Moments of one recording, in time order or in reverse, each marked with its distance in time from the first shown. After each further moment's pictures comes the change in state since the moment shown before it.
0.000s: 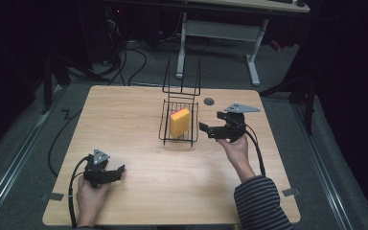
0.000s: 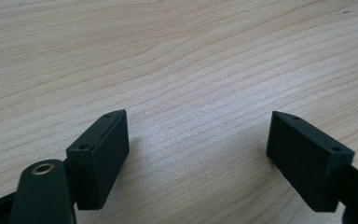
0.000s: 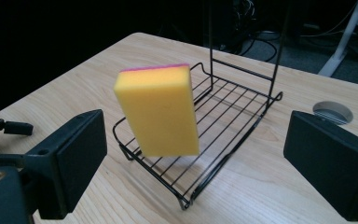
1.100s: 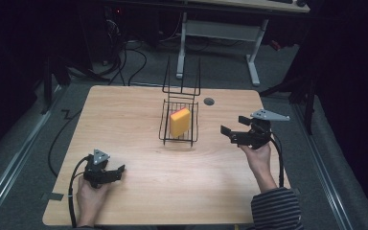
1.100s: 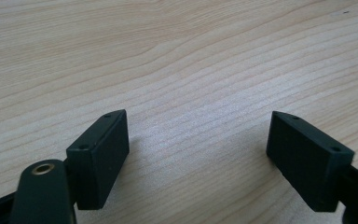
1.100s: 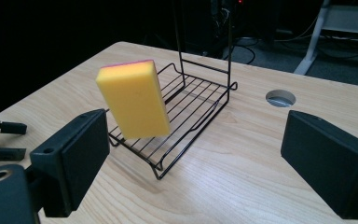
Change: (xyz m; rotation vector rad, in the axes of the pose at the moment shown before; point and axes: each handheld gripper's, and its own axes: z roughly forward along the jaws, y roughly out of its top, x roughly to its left) left arm 0.000 0.000 0.000 0.000 0.001 -0.001; right arm -0.020 -0.013 -0.061 -0.039 -0.056 0.038
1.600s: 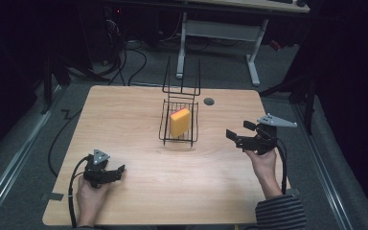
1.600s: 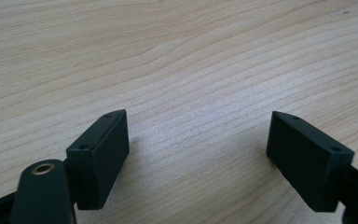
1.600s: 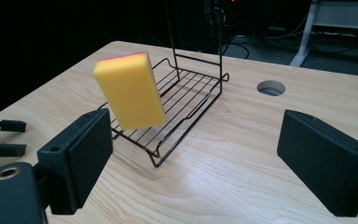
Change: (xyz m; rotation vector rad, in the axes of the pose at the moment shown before) left arm 0.000 0.000 0.000 -0.001 -0.001 -0.001; right arm -0.003 -0.013 -0.017 -0.007 -0.023 0.027
